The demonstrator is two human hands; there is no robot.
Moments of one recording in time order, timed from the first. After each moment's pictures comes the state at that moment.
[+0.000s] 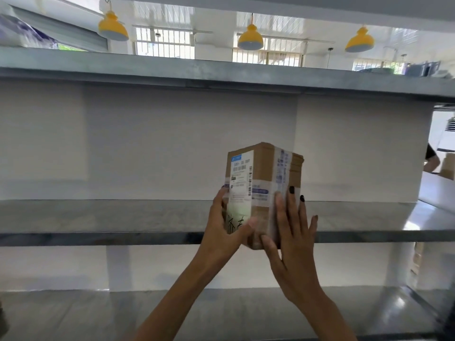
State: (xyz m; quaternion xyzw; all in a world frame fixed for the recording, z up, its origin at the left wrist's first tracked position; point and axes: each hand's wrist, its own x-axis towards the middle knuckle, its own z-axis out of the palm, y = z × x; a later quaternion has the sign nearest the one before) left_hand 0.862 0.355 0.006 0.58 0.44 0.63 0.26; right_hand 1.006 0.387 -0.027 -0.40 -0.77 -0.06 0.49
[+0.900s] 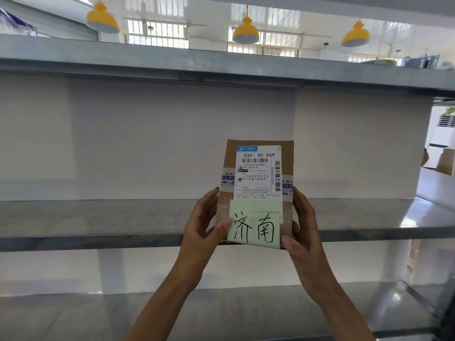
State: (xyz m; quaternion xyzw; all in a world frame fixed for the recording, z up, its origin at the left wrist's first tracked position) left_hand 0.834 0.360 -0.010 0.55 0.37 0.67 0.34; right_hand 1.025 0.392 -0.009 -0.18 -0.67 0.43 0.58
